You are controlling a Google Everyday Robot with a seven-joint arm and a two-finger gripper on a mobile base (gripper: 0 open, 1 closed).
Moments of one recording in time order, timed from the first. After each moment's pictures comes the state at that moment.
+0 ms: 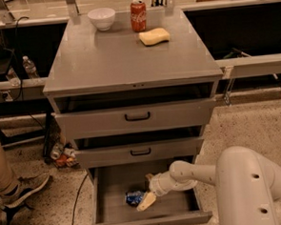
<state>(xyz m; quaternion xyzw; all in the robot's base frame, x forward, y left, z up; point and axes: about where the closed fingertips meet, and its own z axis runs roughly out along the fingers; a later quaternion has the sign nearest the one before) 0.557 0.010 0.238 -0.52 0.76 0.30 0.25</state>
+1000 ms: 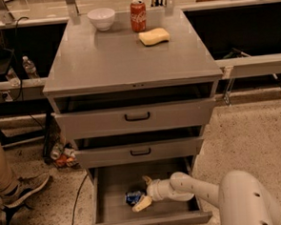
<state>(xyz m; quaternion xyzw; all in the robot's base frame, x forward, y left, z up) 0.577 0.033 0.183 -0.48 0.74 0.33 0.34</state>
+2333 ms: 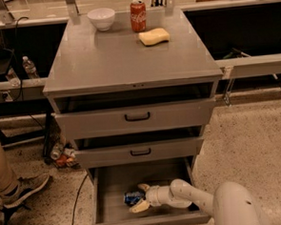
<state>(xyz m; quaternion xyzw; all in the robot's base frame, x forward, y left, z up) 0.566 0.047 0.146 -0.45 0.73 0.37 0.36</state>
